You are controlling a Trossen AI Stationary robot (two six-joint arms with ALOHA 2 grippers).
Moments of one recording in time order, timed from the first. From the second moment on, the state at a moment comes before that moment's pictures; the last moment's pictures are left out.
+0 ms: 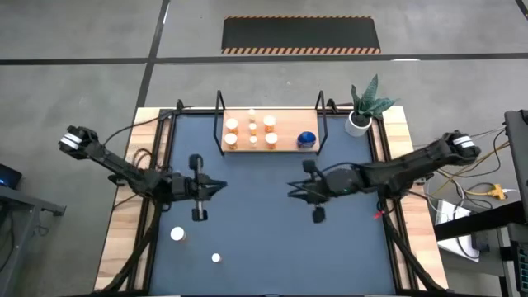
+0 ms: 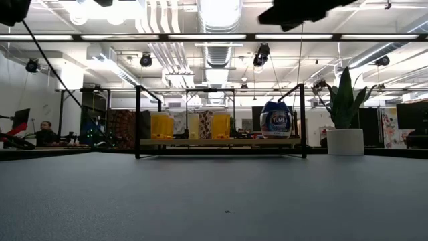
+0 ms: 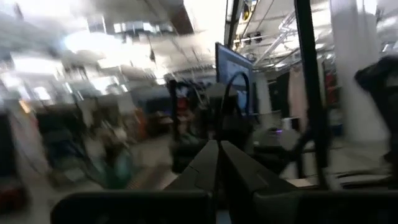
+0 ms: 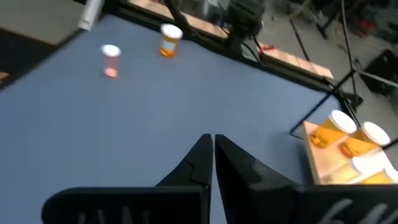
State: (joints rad) left arm -0.46 0.98 0.41 0.99 -0.50 0.30; right arm 0.25 1.28 0.83 0.02 0.16 -0.24
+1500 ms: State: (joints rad) left arm -0.73 1.38 1.02 -1.10 0.10 -2.06; right arm 0.31 1.06 0.55 0.08 0.16 -0.33
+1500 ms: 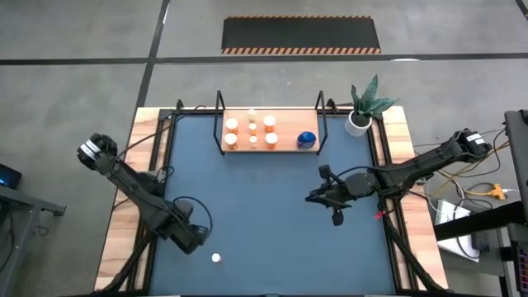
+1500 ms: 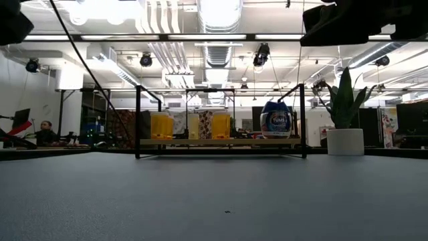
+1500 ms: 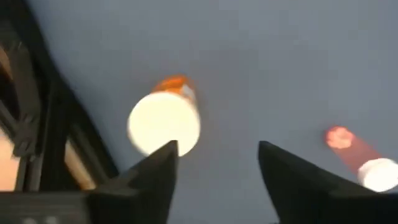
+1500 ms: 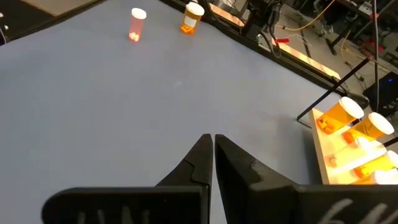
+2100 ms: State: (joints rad) left arm -0.73 1.36 0.89 -1.10 0.13 -2.08; right arm 0.31 1.06 0.55 0.06 0.16 -0.31
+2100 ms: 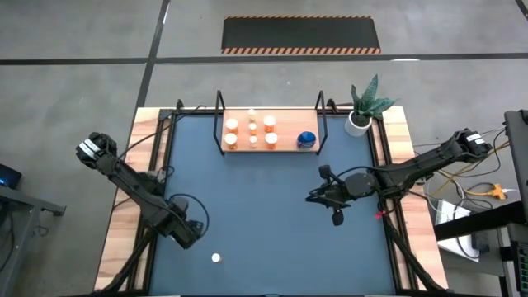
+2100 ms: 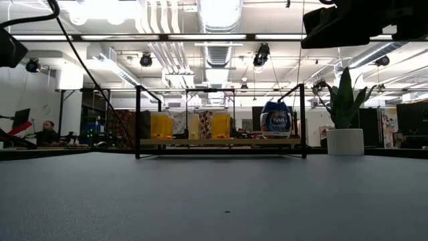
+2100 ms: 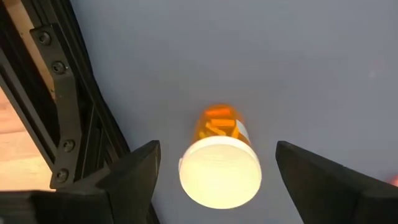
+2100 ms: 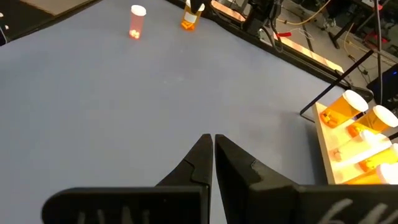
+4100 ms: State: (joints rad) left arm -0.24 1.78 1.89 -1.24 0.10 -0.78; right arm 0.31 1.01 0.55 -0.05 0.16 -0.26
